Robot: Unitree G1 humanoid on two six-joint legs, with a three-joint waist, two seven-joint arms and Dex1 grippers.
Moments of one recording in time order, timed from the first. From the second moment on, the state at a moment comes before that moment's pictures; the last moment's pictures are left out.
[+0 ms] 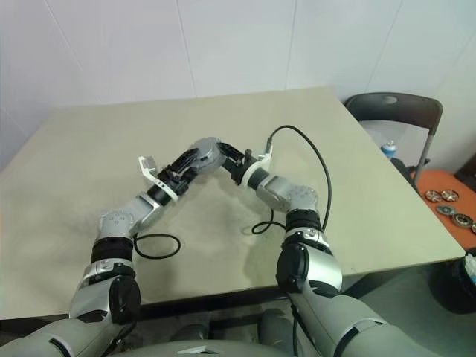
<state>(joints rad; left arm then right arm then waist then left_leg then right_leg) -0.61 0.14 0.49 0.64 -1.01 0.81 -0.57 -0.89 0.08 -0.64 0.85 1.00 0.98 0.28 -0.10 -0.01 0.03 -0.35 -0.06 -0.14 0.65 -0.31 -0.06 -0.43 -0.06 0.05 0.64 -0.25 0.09</state>
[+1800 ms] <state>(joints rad) -0.70 0.13 0.57 0.71 -0.97 0.90 -0.59 -0.88 0.08 -0.63 0.82 1.00 0.96 0.27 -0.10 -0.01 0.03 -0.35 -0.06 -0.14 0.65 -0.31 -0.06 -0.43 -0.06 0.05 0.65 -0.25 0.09</state>
